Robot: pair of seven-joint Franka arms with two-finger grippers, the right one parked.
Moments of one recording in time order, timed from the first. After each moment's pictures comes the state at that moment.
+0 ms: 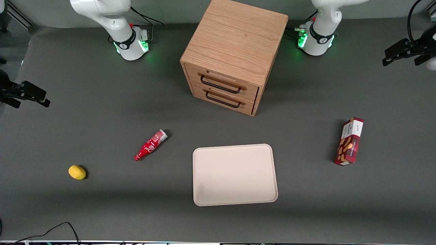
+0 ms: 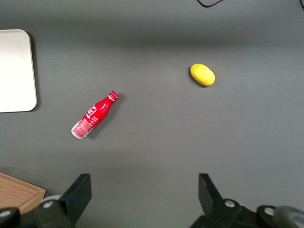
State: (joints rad) arm 0.12 -0.19 -0.07 -1.72 -0.03 1.40 0.05
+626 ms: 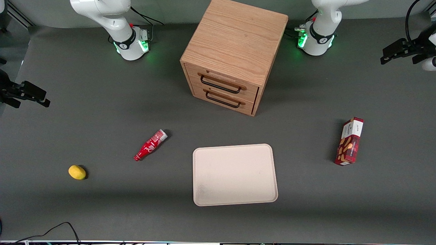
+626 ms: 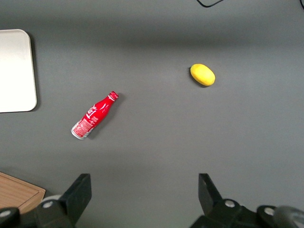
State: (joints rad) arm 0.12 -0.19 -0.07 -1.71 -0.01 1.37 0.05
